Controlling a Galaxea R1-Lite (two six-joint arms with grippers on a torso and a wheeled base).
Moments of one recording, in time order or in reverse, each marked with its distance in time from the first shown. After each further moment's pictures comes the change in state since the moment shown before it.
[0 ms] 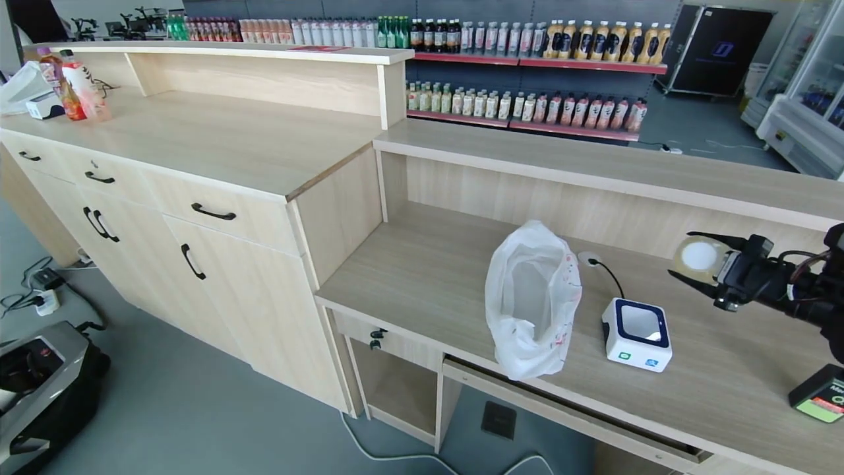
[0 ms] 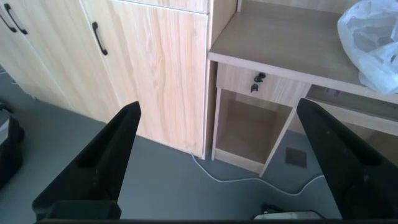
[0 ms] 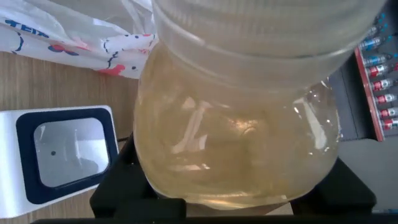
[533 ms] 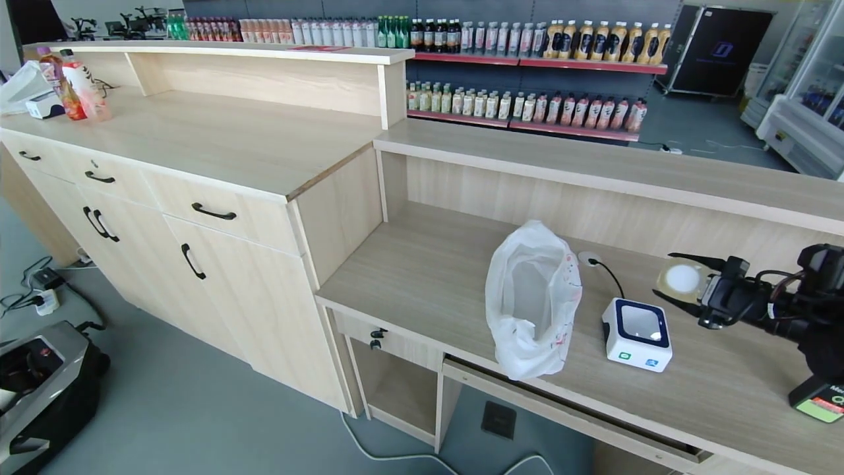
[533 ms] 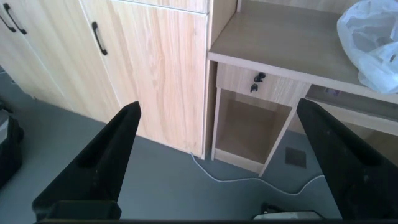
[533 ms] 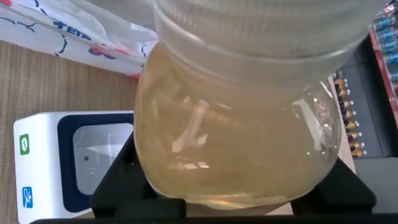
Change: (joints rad) left arm 0.000 0.000 0.000 0.000 0.000 0.000; right arm 0.005 0.103 0.027 -0.063 0.055 -0.030
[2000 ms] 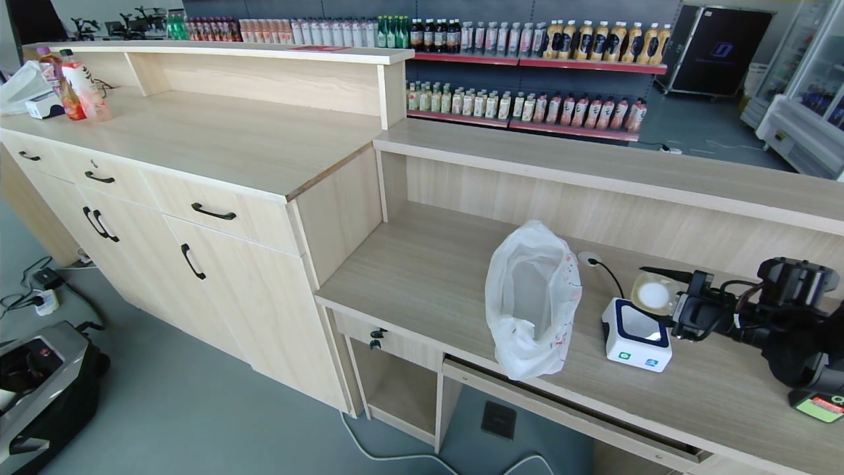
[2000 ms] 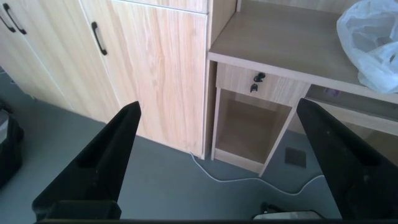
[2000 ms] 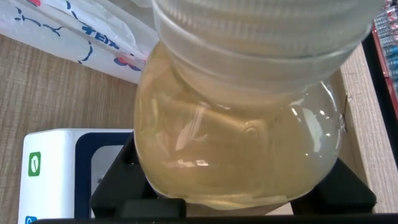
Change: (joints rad) left arm 0.000 0.000 0.000 0.000 0.000 0.000; right arm 0.054 0.132 -0.047 -0.052 0.027 -0.063
